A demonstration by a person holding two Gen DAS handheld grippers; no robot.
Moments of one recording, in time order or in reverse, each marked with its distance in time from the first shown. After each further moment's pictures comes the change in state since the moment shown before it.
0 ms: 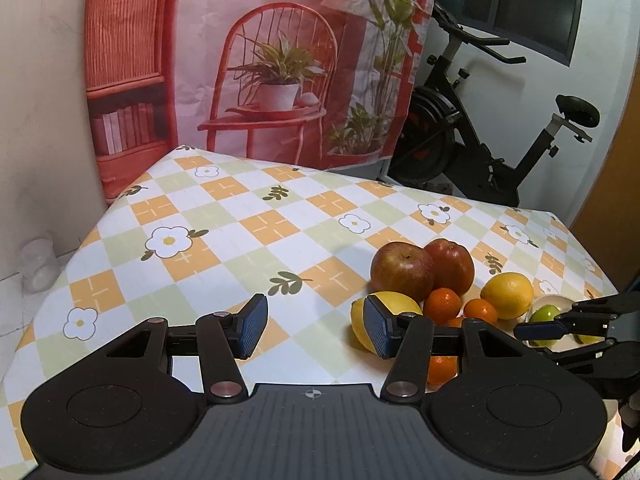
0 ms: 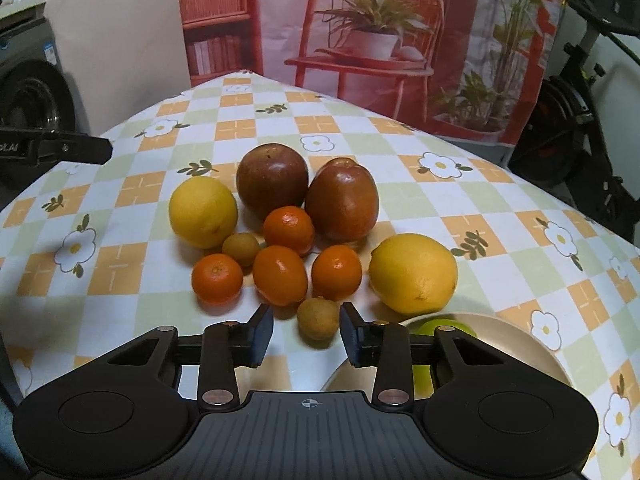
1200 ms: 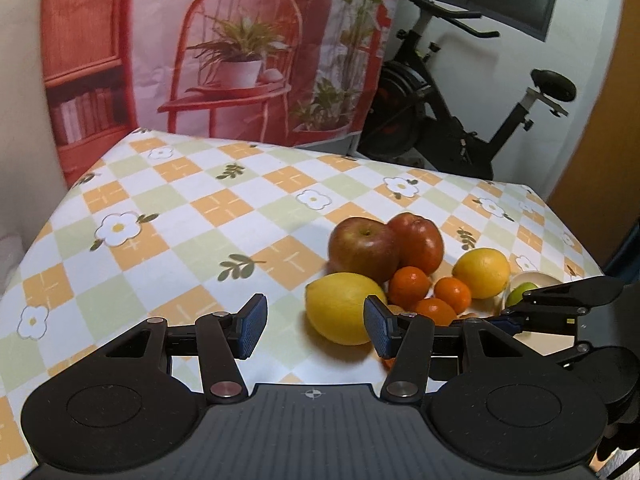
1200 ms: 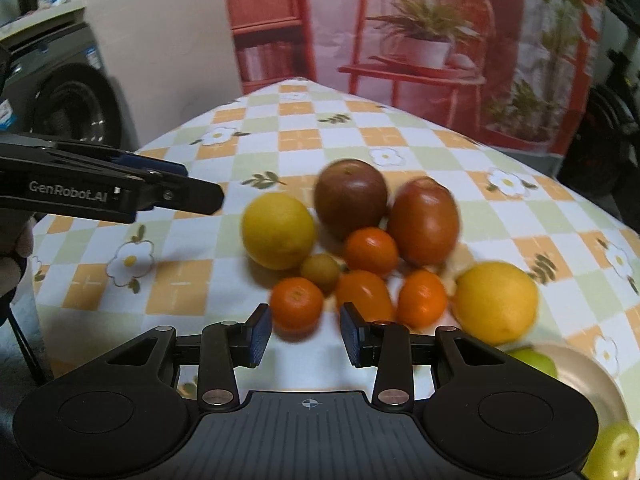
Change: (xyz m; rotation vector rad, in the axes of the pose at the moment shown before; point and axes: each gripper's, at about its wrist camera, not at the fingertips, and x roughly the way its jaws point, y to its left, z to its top) left arm 0.024 -0.016 -0.002 0.032 0.072 -0.084; right arm 0.012 0.033 0.014 -0.044 -0.019 0.151
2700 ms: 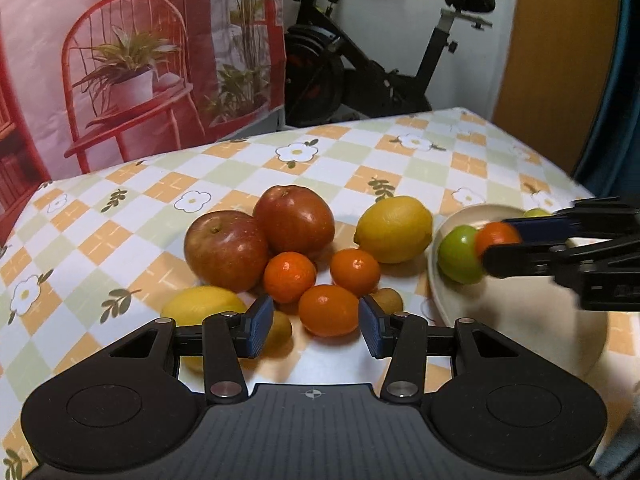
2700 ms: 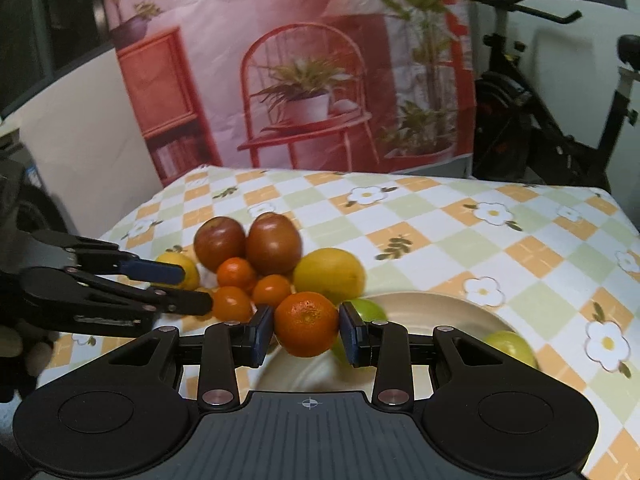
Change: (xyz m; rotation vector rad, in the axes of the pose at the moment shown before) left arm 0.054 -0.096 -0.004 0.316 0.079 -0.072; right arm -0.093 -0.086 -0.071 0.297 -0.258 -0.130
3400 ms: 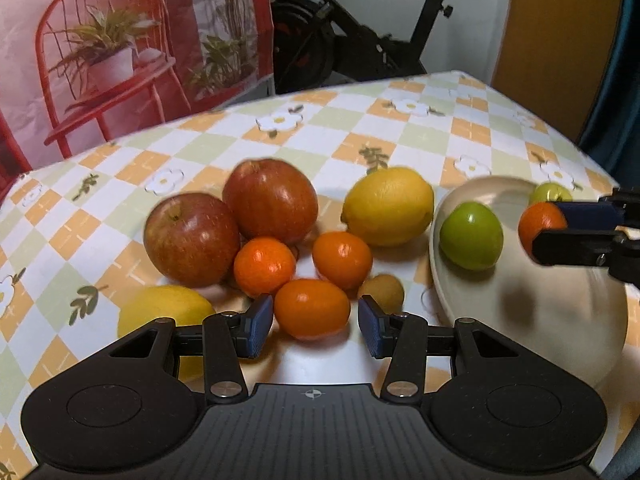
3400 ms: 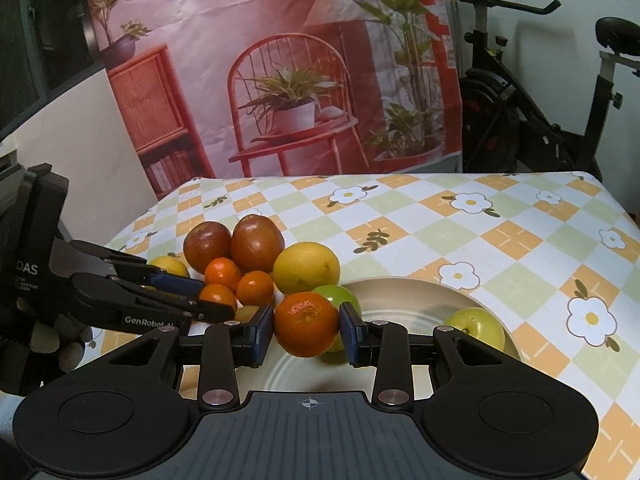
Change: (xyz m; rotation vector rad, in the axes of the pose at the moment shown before) left arm 0.027 -0.007 0.005 0.029 0.104 -0.025; right arm -0.016 -0.018 -0.012 0.048 -0.026 0.001
